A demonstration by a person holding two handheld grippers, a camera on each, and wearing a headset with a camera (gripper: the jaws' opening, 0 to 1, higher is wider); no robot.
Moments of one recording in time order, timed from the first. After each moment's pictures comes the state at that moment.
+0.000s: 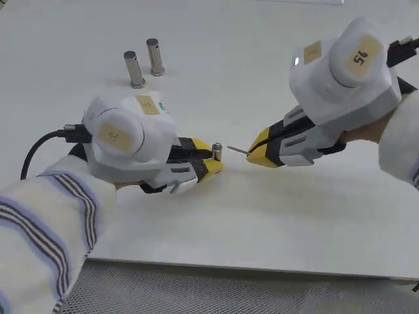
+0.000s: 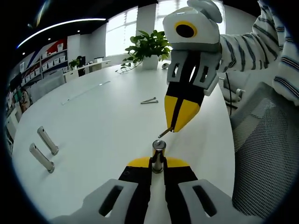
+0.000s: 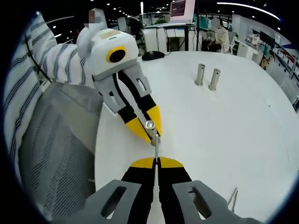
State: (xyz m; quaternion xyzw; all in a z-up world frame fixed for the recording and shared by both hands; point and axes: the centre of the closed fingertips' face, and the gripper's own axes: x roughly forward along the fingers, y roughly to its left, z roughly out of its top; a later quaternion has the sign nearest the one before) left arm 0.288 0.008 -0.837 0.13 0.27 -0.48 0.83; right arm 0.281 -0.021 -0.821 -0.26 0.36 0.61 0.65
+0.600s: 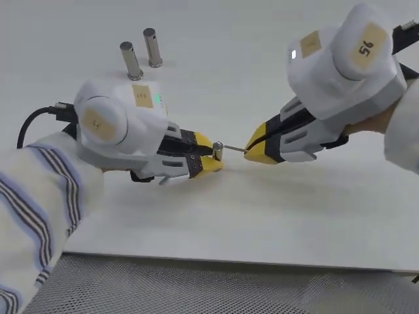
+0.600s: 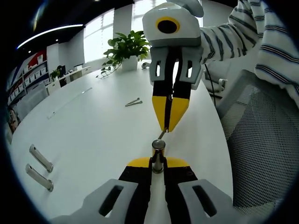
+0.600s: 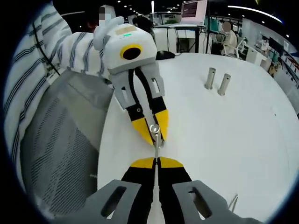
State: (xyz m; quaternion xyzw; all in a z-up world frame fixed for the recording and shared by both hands) left arm 0.278 0.003 -0.836 0.16 0.25 -0.55 0.78; right arm 0.270 -0.018 -0.820 -0.28 0.35 0.64 0.62
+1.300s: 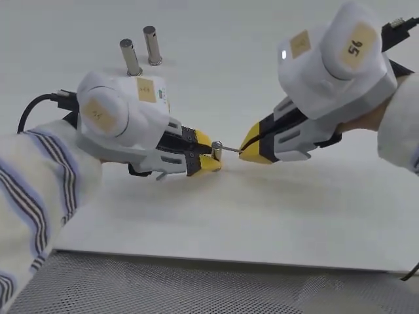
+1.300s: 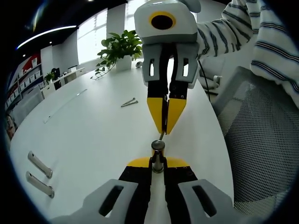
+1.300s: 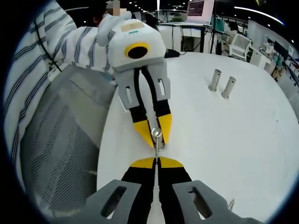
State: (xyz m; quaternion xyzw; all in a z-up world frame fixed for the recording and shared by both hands) left arm 0.278 0.000 -0.835 0.17 0.25 -0.57 0.76; right arm 0.272 -0.012 -0.820 -0.30 0.35 0.65 0.61
